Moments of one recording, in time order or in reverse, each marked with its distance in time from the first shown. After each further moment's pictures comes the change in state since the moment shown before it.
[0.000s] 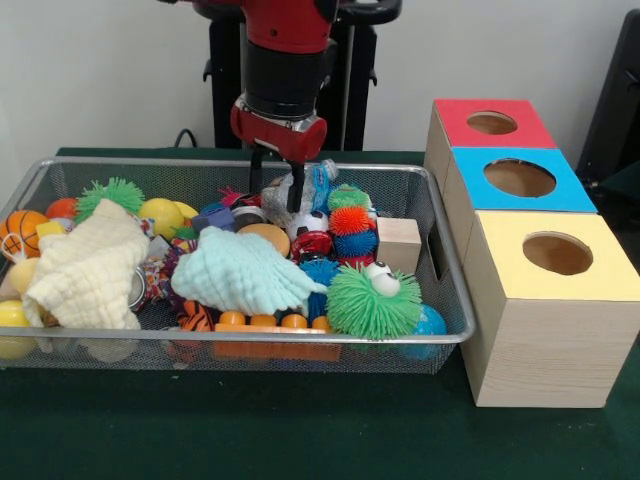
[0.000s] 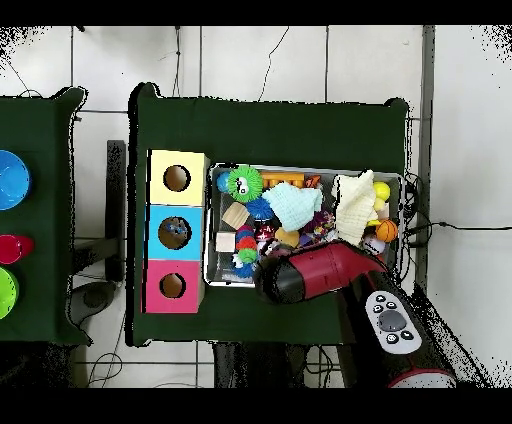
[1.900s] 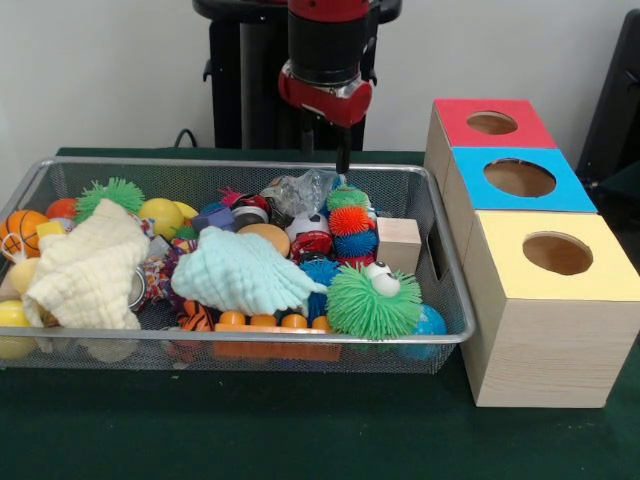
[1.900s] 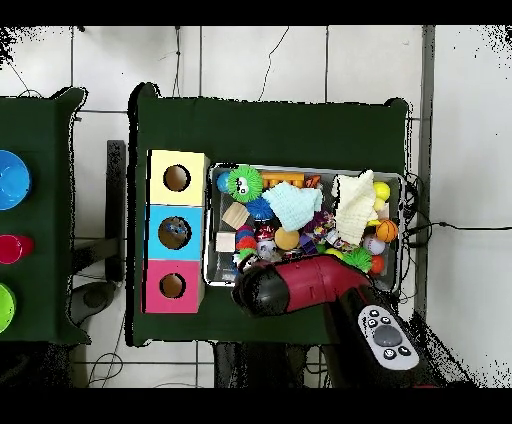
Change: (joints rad) arm -0.013 -0.071 0.069 0.136 0.158 0.076 0.000
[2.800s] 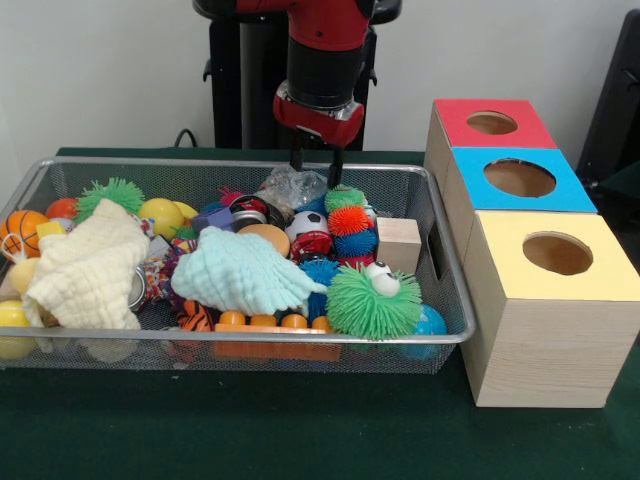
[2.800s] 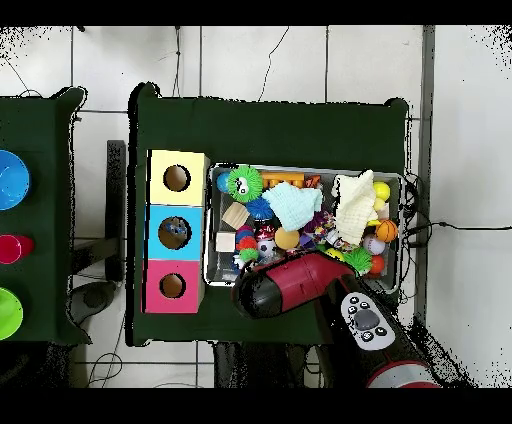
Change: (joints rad) arm 0.041 0.075 -0.022 -0.044 -0.160 -0.007 0.000
